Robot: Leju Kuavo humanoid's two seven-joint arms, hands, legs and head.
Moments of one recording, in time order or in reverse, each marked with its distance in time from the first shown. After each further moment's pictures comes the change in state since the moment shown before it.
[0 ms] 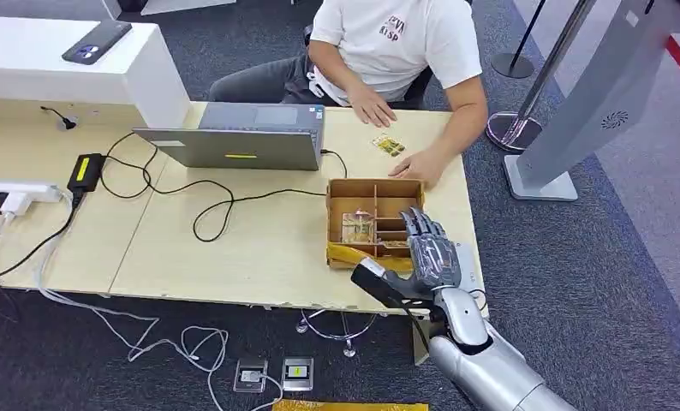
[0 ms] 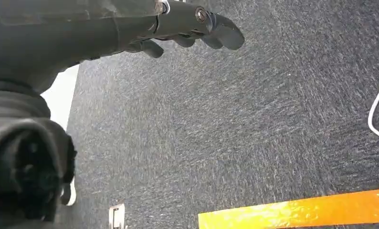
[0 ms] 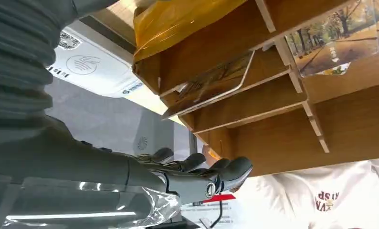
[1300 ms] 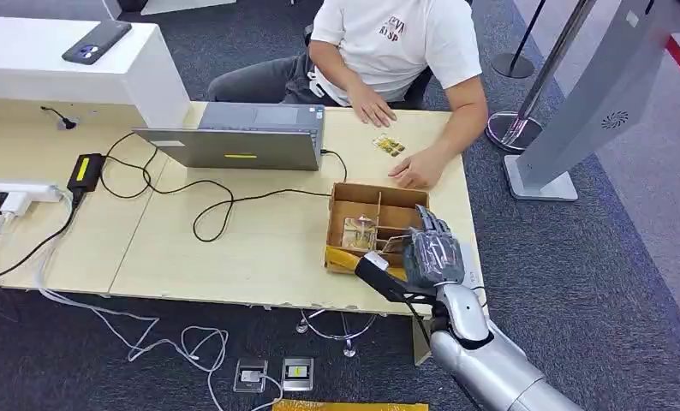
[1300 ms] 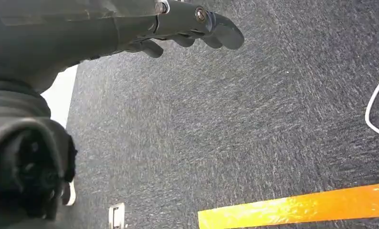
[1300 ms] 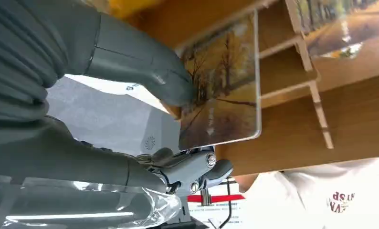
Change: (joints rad) left arm 0.001 -0.009 -0.007 0.000 0.000 0.000 0.000; right arm -0.019 0.009 0.000 0.033 -0.010 -0.011 0.017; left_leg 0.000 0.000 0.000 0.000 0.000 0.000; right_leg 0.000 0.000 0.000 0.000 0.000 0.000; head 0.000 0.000
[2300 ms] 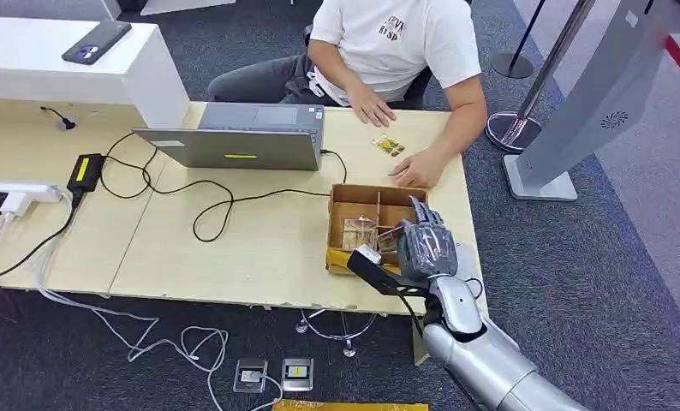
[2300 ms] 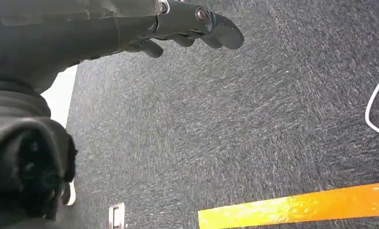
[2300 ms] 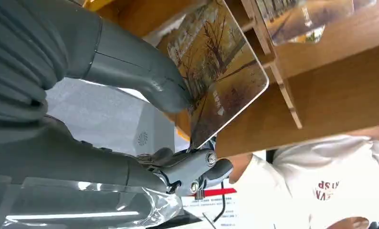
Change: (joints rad) left arm 0.001 -0.002 0.000 0.000 0.000 0.002 0.000; right arm -0.034 0.031 -0.001 0.013 0.010 -0.003 -0.003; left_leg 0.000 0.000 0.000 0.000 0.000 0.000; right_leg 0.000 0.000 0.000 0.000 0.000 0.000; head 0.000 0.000
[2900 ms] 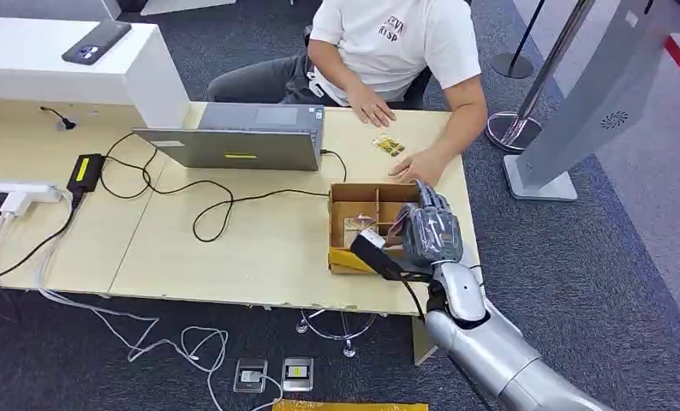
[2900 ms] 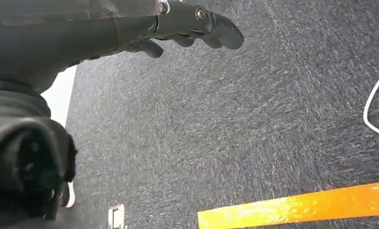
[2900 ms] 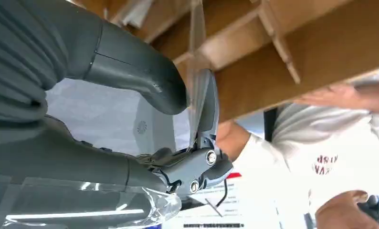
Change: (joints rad) left arm 0.001 0.000 -0.012 0.000 0.000 0.000 0.000; right arm -0.049 -0.001 -0.013 0.000 0.002 -0.022 0.014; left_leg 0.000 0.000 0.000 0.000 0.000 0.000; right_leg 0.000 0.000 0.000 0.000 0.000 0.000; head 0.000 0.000
